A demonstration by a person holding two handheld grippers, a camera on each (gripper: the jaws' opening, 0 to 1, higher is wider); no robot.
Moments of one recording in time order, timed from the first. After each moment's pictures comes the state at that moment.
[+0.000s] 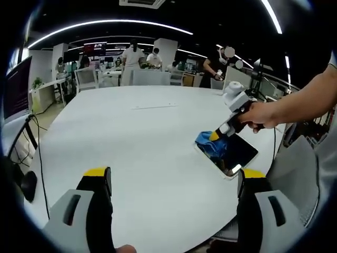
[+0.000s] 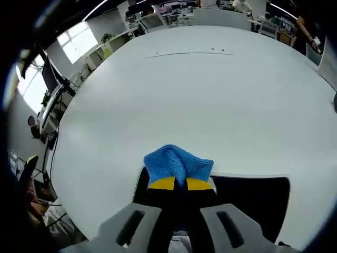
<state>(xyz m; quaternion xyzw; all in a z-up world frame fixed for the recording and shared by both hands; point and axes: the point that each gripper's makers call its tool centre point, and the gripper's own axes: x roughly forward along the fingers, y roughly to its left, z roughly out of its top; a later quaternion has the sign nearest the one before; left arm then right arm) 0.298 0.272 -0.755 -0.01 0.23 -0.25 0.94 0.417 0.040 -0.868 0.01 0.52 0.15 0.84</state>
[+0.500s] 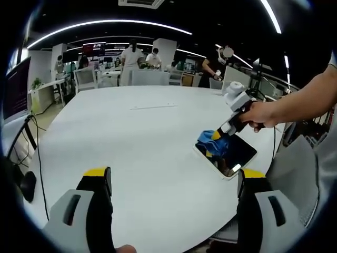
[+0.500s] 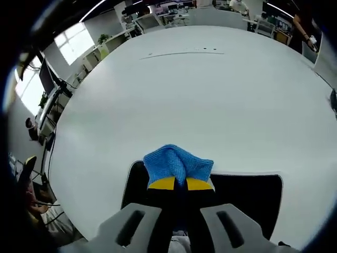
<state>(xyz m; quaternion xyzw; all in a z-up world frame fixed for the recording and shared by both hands) 0.297 0.267 -0.756 -0.01 0.23 -0.25 0.94 0.416 0.024 -0.867 0.01 0.52 0.13 0.85</state>
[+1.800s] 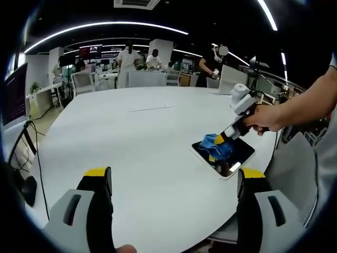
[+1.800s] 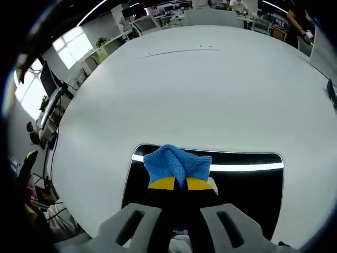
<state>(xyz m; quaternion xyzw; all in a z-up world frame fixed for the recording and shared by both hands) 0.292 0.258 -0.751 0.00 0.23 -0.26 0.94 0.383 0.023 -0.867 0.03 0.51 0.13 0.85</state>
